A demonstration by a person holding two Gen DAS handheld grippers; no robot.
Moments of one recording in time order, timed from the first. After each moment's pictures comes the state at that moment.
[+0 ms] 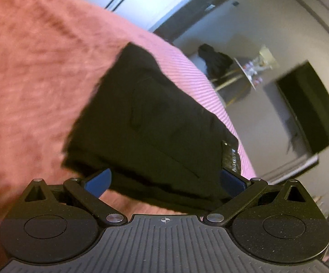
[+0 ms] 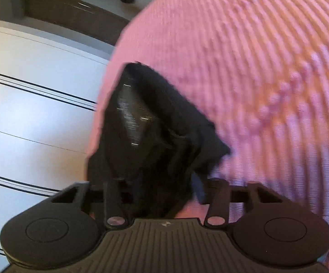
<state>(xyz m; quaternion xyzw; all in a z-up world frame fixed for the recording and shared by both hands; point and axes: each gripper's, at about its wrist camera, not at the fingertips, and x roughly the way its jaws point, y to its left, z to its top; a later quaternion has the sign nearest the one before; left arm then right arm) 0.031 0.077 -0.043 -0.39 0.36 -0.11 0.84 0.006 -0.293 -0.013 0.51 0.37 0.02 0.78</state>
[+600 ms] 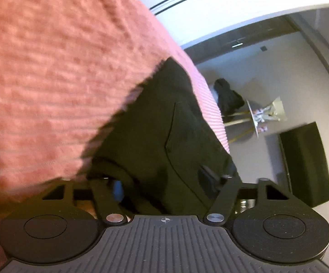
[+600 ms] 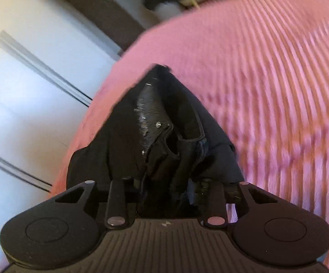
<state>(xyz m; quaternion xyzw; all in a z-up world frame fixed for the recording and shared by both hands) 0.049 0.101 -0.083 -0.51 0.31 -0.05 0.80 0.042 -0.235 0.018 0.36 0.35 -0.01 0.86</state>
